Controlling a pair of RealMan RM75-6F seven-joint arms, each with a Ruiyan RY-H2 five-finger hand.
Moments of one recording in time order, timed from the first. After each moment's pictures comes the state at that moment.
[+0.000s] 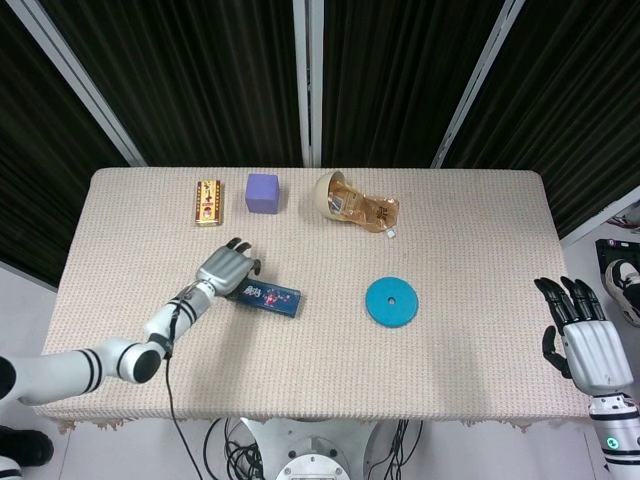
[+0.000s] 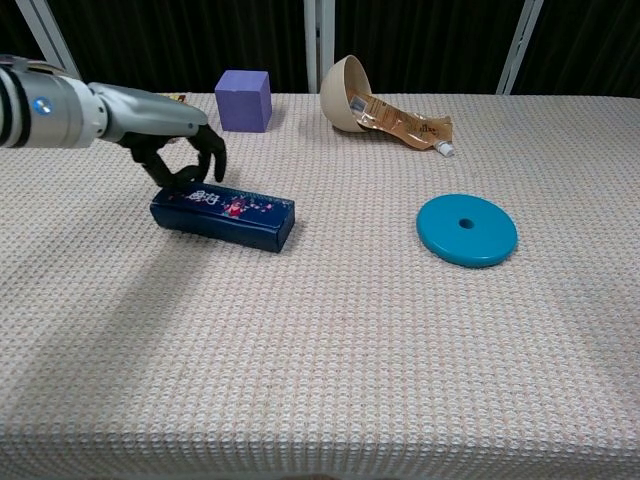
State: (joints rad) left arm -1.04 -1.39 -0.03 -1.46 0.82 0.64 0.40; right arm 0.10 -1.07 0.05 -1.65 -1.60 1.51 0.01
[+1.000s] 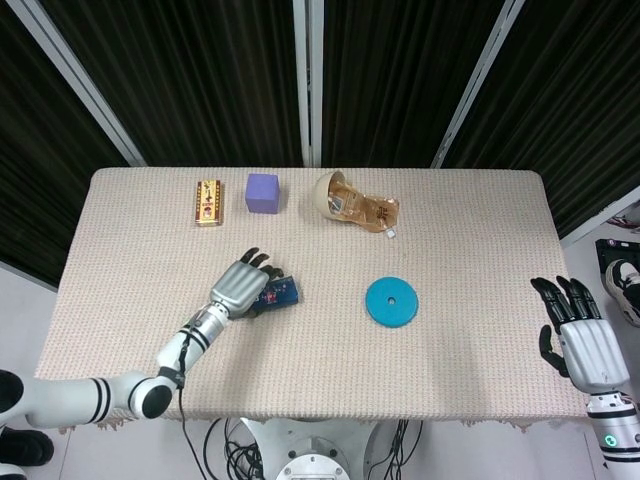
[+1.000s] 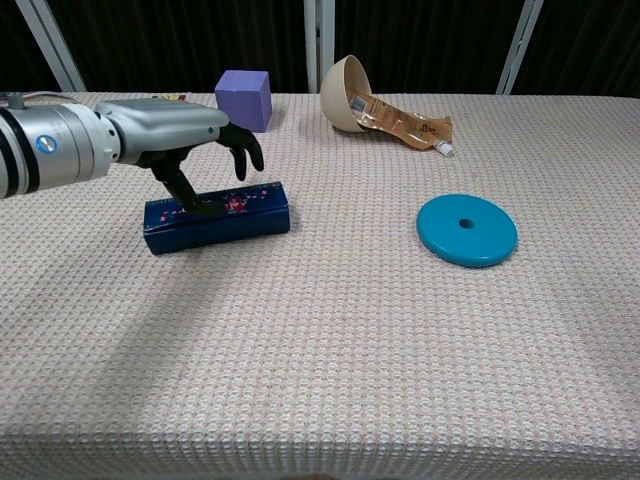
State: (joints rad) left arm -0.94 -1.49 -0.07 -1.57 0.92 0.89 0.46; right arm 0.11 -1.08 0.04 -1.63 -1.60 1.50 0.04
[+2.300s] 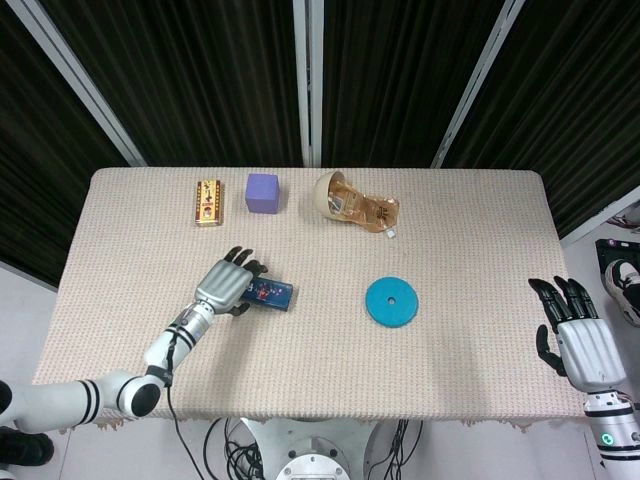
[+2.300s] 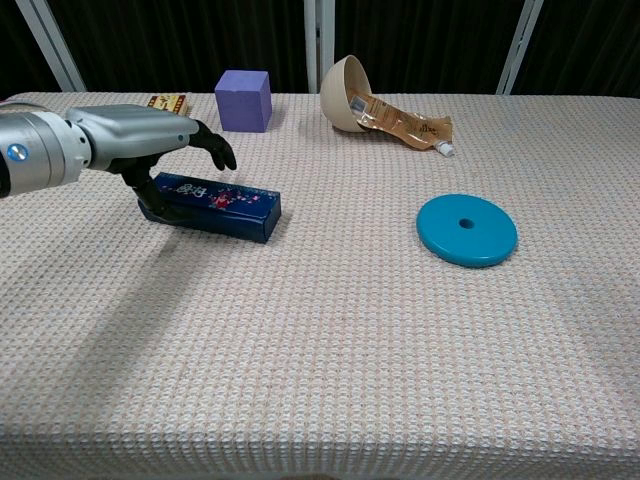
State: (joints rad) left arm -0.89 -1.47 -0.07 -1.51 0.97 0.85 0.44; right arm 0.11 -1.09 0.04 -1.63 -1.59 1.49 0.03
